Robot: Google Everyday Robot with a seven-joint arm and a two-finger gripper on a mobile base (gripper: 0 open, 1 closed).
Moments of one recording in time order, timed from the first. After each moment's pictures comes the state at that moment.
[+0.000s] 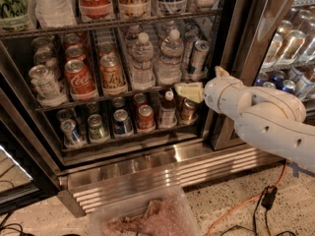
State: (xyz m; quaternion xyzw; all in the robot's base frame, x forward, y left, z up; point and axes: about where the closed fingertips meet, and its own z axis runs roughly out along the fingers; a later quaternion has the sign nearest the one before) arm 0.646 -0.129 0.846 -0.22 0.76 0.07 0.61
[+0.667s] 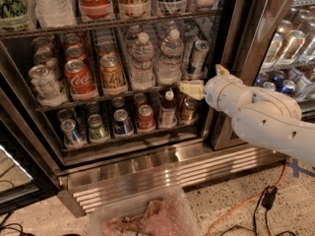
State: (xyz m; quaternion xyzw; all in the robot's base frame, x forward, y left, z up) arm 0.661 -0.136 0.844 -0.22 0.75 0.05 0.62
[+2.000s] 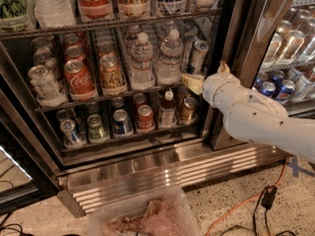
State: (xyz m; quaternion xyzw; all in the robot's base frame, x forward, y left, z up) arm 0.685 -0.142 0.844 -0.18 0.74 0.03 0.65
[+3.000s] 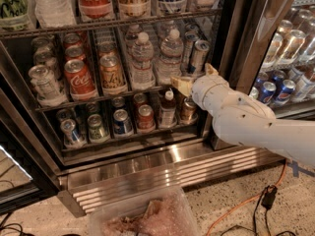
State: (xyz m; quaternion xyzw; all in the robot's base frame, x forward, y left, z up) arm 0.678 -0.115 0.842 -0.18 0.74 0.05 0.65
